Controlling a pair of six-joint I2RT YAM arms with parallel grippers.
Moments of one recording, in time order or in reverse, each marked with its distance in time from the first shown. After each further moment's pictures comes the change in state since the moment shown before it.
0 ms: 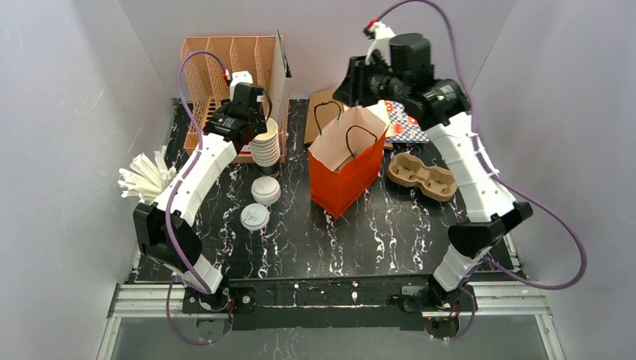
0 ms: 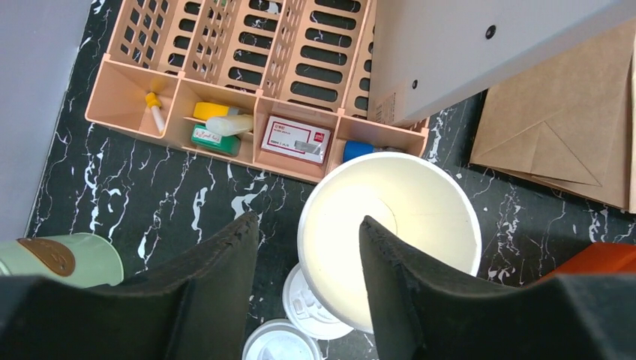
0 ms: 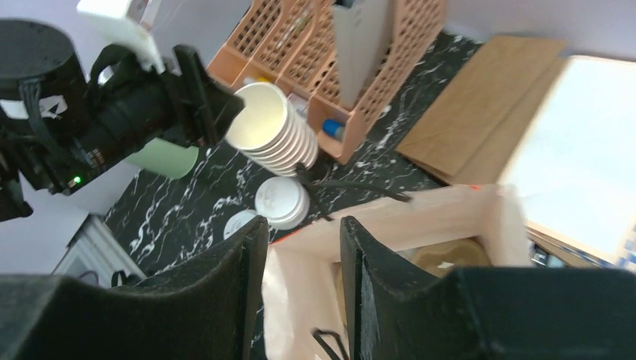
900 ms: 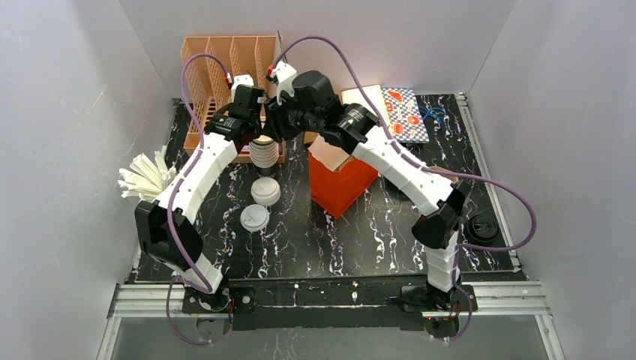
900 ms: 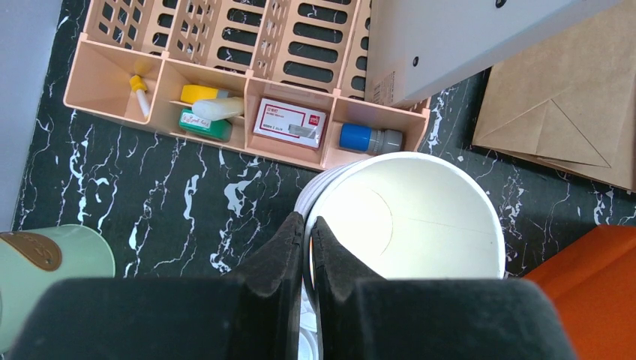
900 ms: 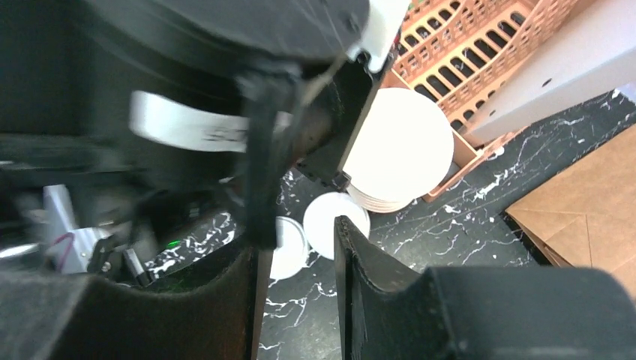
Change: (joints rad) left arm 0.012 0.014 -0.022 -0.009 0.043 -0.017; right arm 0.393 0.253 0.068 0.170 0.120 -0.111
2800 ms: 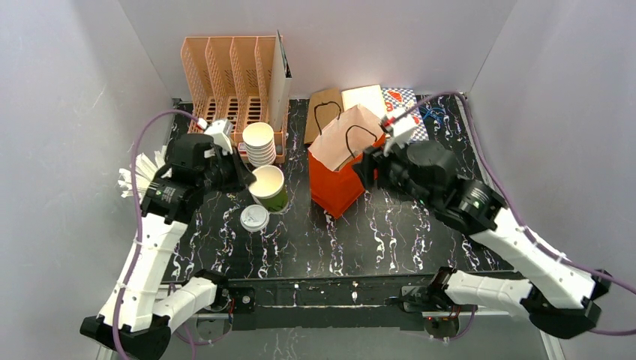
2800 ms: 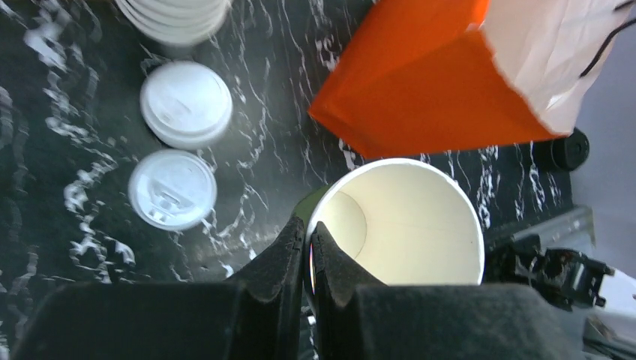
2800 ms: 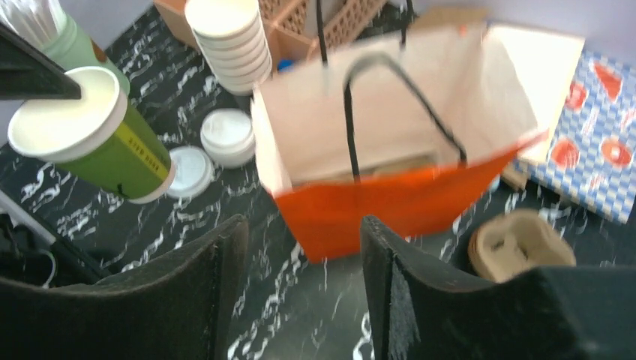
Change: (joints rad) left arm 0.060 -0.618 -0.250 -0.244 0.639 -0.035; right arm 0.025 -0.873 -0.886 0.103 0.404 -0.018
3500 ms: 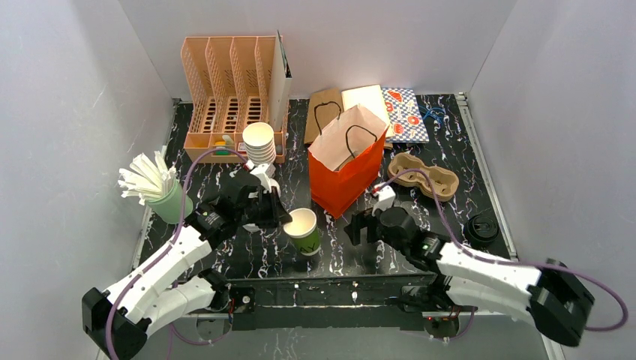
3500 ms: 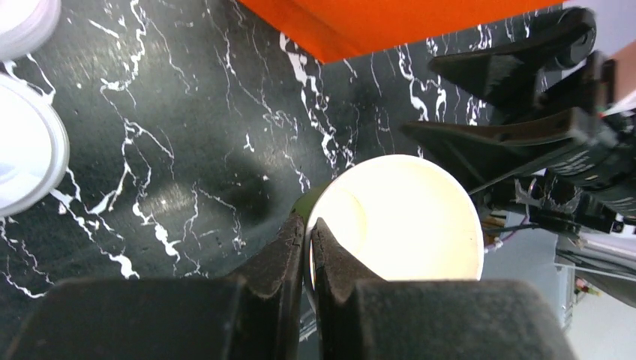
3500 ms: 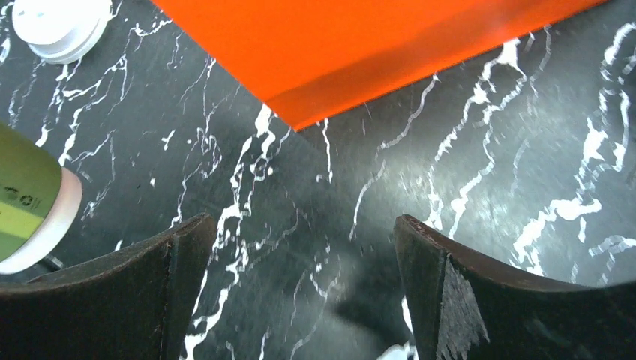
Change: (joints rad) left arm -0.330 -0.079 -0.542 0.343 0.027 -0.256; right arm 0.000 -0.208 -1.037 0.595 -0.045 0.298
